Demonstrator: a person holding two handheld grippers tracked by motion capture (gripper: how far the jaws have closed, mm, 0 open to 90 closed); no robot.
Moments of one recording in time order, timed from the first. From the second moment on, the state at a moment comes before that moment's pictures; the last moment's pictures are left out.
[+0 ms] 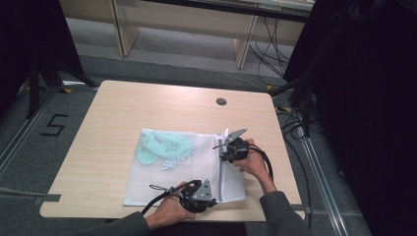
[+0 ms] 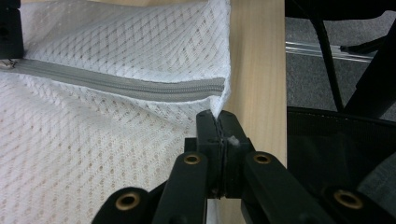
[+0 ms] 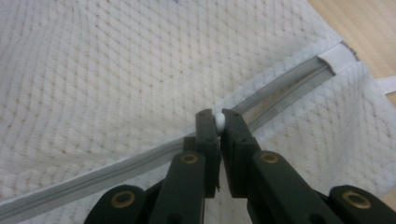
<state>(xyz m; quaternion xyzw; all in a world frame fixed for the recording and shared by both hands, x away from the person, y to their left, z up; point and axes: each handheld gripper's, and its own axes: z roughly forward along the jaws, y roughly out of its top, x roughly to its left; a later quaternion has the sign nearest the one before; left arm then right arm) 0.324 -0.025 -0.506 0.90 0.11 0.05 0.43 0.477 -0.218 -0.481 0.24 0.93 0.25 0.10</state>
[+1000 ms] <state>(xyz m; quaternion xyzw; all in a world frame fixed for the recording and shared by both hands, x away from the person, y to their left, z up) 0.323 -0.025 -0.506 0.90 0.11 0.05 0.43 0.496 -0.214 -0.484 0.25 0.92 0.26 0.12</state>
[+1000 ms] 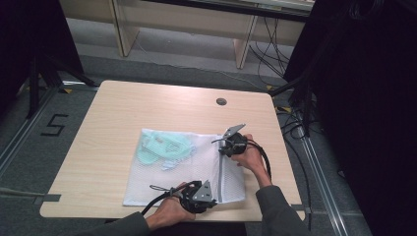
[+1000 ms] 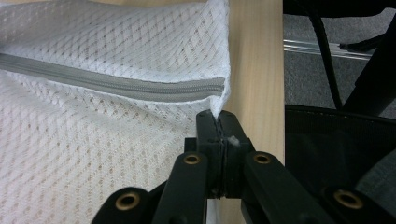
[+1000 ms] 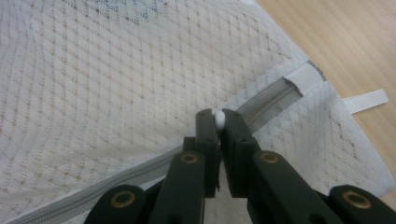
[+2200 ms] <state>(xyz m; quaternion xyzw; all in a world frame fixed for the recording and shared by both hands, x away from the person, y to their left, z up) 0.321 -0.025 -0.506 0.90 0.11 0.04 0.42 0.518 -0.221 -0.485 0.28 0.91 0.28 0.13</state>
